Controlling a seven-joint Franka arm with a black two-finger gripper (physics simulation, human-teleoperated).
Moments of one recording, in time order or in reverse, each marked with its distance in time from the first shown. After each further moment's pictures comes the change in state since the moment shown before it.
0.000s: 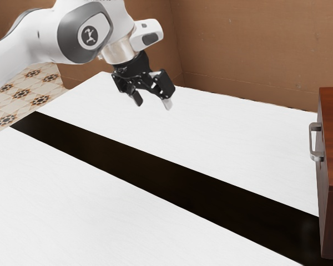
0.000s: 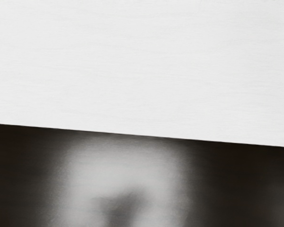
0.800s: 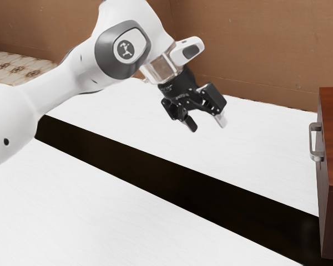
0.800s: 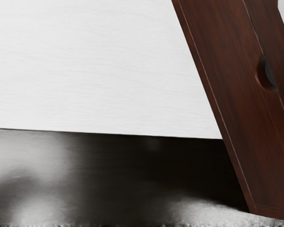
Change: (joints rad) arm -0.060 0.085 -0.033 -0.013 -0.328 0.048 -0.019
